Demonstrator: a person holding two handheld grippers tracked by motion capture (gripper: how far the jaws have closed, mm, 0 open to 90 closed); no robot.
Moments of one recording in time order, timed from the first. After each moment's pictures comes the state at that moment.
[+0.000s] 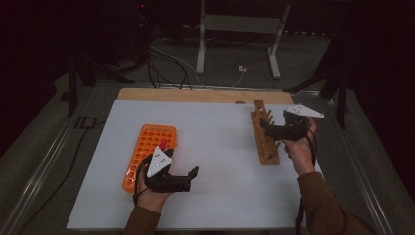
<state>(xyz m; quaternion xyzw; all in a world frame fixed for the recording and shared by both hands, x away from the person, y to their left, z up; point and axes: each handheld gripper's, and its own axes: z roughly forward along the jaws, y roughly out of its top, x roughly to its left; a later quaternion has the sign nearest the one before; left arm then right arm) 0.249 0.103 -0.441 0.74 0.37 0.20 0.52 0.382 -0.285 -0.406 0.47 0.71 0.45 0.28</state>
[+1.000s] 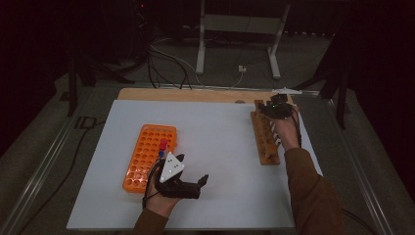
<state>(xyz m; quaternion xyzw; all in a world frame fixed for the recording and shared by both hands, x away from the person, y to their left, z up) 0.244 0.082 -0.454 0.76 0.35 0.18 0.51 0.484 -0.278 -0.440 0.52 0.72 0.37 0.26</state>
